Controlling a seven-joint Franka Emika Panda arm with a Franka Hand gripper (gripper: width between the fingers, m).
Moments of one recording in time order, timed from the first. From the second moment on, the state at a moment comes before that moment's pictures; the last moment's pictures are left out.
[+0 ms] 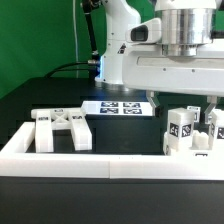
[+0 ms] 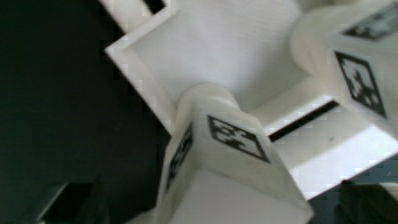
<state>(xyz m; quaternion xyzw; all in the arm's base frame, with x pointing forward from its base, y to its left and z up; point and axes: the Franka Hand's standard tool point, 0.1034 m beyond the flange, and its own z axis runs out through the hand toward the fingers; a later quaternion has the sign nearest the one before) 0.615 0.059 0.077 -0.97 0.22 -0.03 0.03</state>
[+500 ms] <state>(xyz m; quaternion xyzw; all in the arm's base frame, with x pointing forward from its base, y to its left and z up) 0.615 0.054 0.077 -1.00 -0.01 -0.03 0.01</state>
